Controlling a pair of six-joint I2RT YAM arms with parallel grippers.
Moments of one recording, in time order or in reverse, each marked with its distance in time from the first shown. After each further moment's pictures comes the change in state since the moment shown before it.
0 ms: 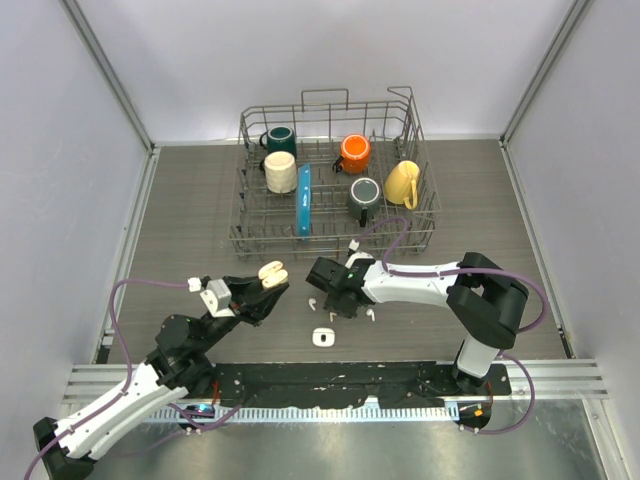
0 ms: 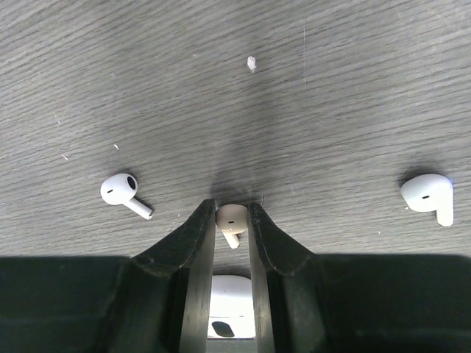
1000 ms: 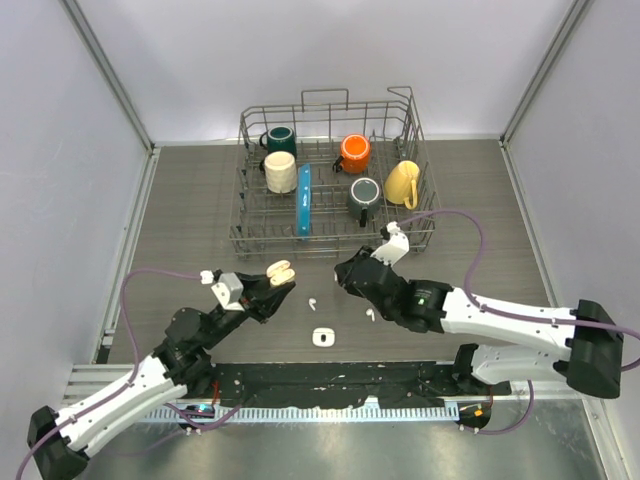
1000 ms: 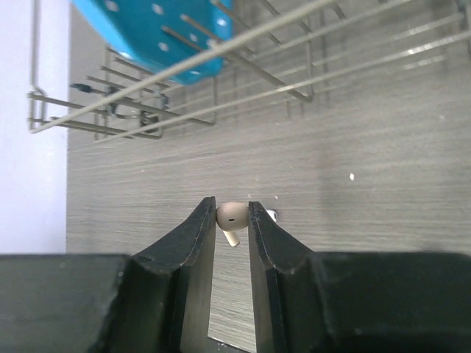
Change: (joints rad) left arm 0.000 0.135 0.000 0.066 -0.004 -0.016; right arm 0.058 -0.556 -0.262 0.371 0.343 -0.208
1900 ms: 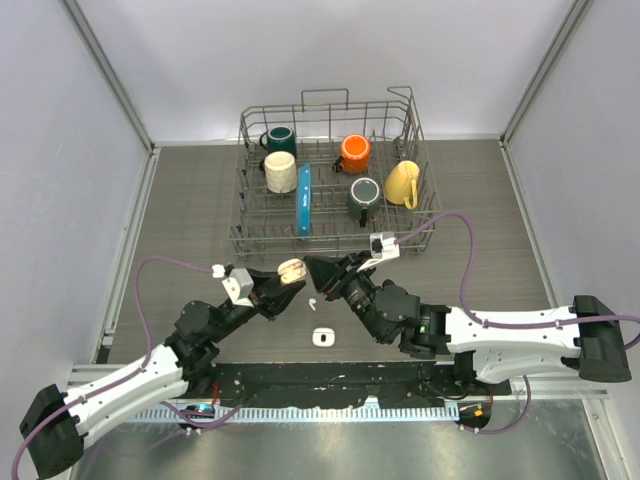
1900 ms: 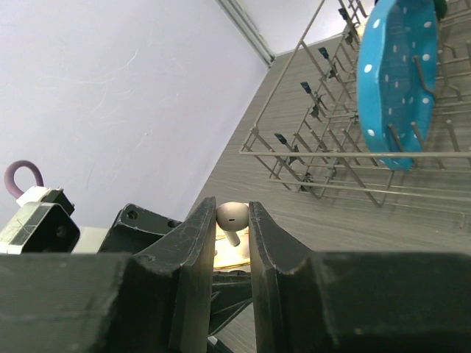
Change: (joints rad) left arm 0.000 0.235 0.007 0.227 0.063 -0.019; right arm 0.262 -0.068 -0.054 0.718 0.200 -0.540
